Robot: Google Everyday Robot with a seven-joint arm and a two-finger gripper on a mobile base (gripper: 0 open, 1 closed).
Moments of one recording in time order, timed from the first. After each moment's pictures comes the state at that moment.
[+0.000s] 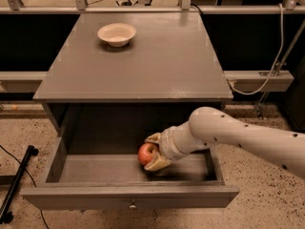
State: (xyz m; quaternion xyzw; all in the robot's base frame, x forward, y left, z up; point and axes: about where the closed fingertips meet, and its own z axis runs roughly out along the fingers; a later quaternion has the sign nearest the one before) arm 0.504 0.002 0.631 -0.69 0.64 0.16 0.31
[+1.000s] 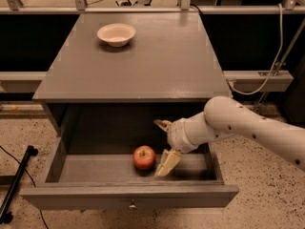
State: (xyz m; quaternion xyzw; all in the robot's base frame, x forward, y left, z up) arm 0.511 -0.009 0.660 -0.67 0.63 0.21 0.33
